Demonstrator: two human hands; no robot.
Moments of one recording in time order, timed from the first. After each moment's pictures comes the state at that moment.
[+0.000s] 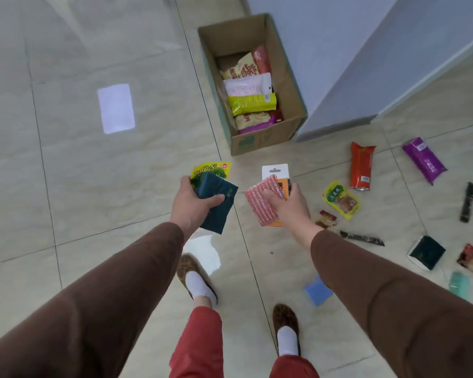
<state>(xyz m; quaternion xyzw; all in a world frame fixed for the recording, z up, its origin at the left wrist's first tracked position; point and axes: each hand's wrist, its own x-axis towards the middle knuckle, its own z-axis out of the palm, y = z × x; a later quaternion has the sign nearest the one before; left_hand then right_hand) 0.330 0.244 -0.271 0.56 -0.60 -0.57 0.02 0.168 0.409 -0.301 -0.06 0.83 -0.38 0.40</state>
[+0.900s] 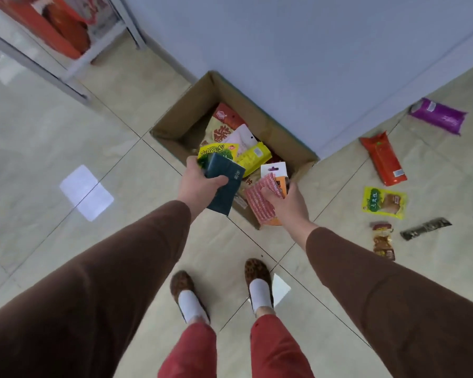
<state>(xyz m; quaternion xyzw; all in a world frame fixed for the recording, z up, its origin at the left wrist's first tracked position) 0.014 -0.075 -0.324 0.38 -0.76 -0.50 -0.17 0.005 0.135 -0.365 0.20 0.80 -0.47 0.31</state>
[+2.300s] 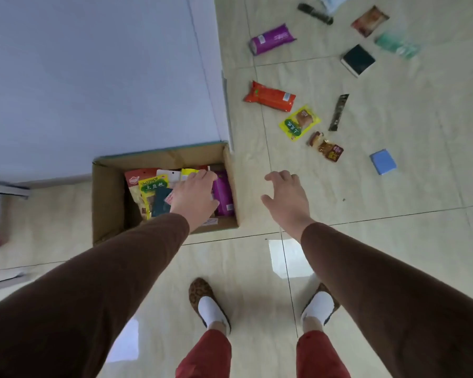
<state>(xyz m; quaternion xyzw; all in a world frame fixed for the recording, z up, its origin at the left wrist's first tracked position) -0.033 0.017 -0.299 -0.35 -0.90 -0.05 -0.24 0.103 0.193 -0.315 0.31 0.91 -0.27 0.11</state>
